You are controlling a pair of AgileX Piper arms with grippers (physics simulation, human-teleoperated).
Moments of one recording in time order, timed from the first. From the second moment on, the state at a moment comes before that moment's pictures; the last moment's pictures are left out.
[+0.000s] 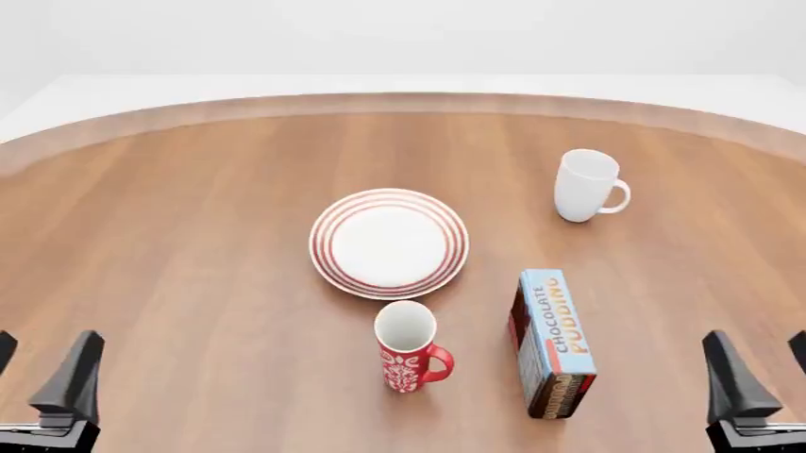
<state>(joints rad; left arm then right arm) 0.00 0.00 0.00 0.00 0.00 0.00 0.00 0.00 0.00 0.00</state>
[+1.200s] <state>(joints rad) 0.00 0.01 0.00 0.00 0.00 0.45 0.45 -0.64 0.29 -0.18</state>
